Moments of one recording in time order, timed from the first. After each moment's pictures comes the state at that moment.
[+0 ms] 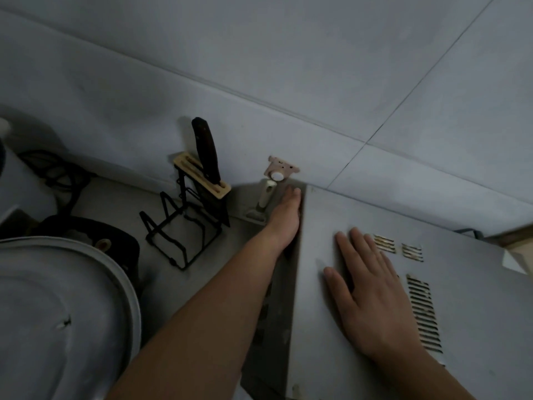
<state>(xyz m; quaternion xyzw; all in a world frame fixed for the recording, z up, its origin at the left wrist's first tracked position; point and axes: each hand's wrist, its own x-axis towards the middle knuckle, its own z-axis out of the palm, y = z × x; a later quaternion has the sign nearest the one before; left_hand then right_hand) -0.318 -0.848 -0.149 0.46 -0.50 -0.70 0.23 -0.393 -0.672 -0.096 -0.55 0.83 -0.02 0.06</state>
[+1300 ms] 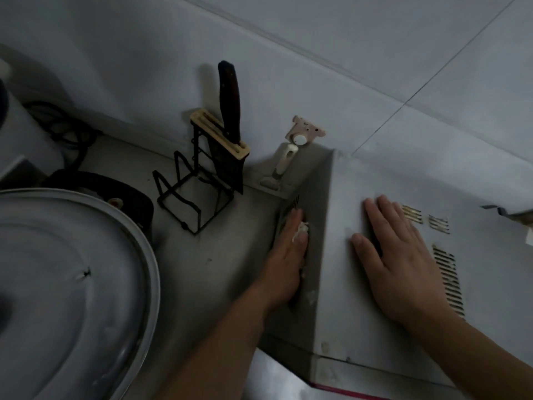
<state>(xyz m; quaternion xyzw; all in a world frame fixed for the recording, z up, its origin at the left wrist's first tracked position) -0.245 -0.738 -0.208 0.38 -0.48 -0.74 0.29 -0.392 -0.672 -0.096 -0.56 0.83 -0.01 0.06</state>
